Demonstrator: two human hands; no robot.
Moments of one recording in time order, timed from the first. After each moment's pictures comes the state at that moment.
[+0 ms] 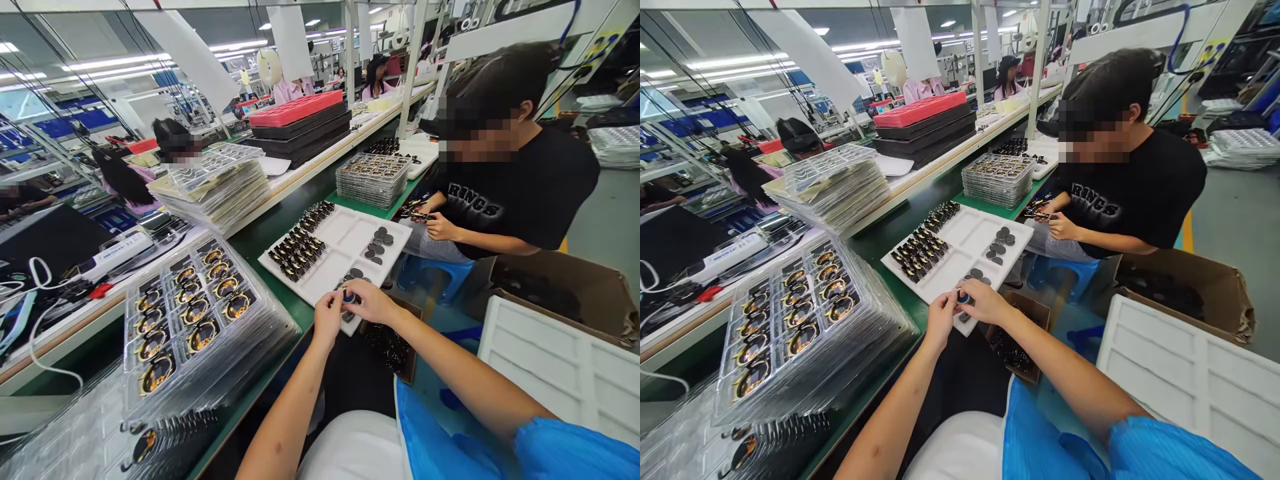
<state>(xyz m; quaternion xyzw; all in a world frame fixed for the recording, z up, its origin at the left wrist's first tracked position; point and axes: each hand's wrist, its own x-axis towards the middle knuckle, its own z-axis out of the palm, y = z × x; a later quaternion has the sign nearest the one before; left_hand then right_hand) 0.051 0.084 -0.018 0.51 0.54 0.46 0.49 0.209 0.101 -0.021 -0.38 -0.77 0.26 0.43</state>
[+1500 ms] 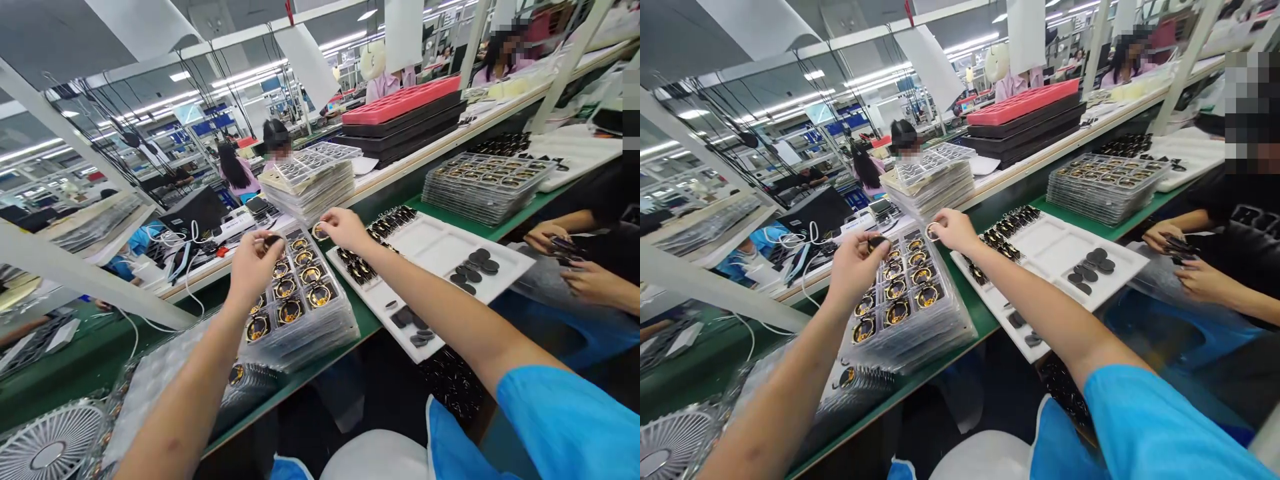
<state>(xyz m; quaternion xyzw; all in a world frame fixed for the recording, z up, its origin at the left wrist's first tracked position) -0.167 0.084 0.234 0.57 0.64 0.49 0.13 0.007 0.238 0.169 -0.36 -0.73 0.34 0.46</state>
